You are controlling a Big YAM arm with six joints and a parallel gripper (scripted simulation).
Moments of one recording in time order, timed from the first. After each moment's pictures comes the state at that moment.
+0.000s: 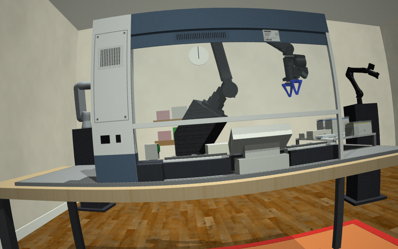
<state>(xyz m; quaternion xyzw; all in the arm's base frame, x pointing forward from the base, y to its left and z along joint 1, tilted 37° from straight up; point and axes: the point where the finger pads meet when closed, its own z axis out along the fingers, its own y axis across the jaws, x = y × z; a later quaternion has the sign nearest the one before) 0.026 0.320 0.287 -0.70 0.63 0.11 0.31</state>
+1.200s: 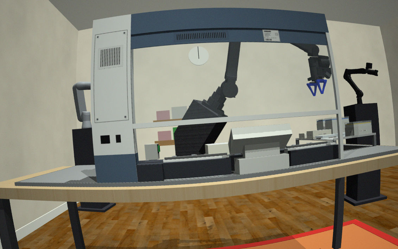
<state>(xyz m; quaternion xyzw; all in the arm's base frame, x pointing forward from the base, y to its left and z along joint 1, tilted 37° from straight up) 0.008 0.450 0.374 -0.70 0.64 0.11 0.31</state>
